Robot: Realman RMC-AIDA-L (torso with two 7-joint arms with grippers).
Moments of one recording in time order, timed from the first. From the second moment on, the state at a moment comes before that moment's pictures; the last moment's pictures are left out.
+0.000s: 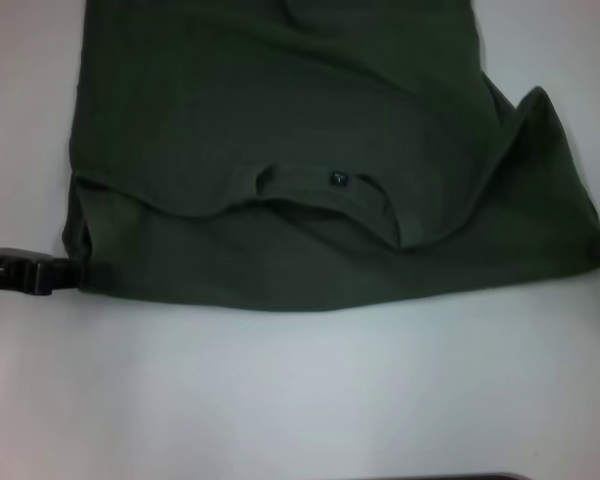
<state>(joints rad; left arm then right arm) -0.48 -2.01 -2.59 -0.75 -0.73 1.71 -1.97 0.25 2.01 -0.40 -0.69 -2.21 -1.56 1.90</state>
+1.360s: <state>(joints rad) -0.39 -1.99 -2.58 -0.74 -0.72 1.83 -1.90 0.10 2.00 -0.37 -0.68 -2.25 -1.70 1.80</state>
